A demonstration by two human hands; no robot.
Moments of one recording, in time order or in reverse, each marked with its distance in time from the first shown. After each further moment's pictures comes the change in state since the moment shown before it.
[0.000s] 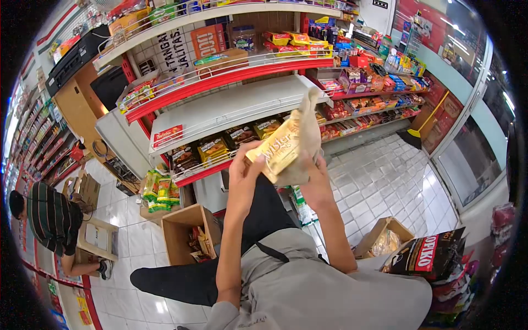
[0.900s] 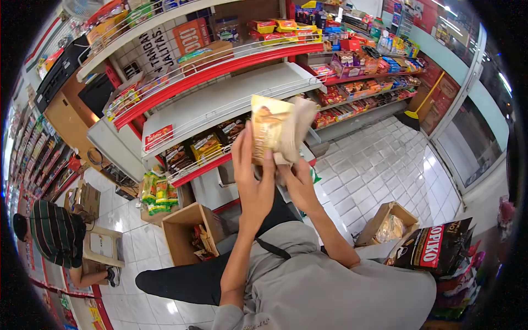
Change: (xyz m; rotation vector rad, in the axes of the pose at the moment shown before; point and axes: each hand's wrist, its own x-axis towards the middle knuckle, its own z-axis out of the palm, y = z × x) left_hand -0.012 -0.017 0.025 0.716 0.027 0.445; right_hand -0.011 0.025 -0.001 -0.449 -0.010 0.023
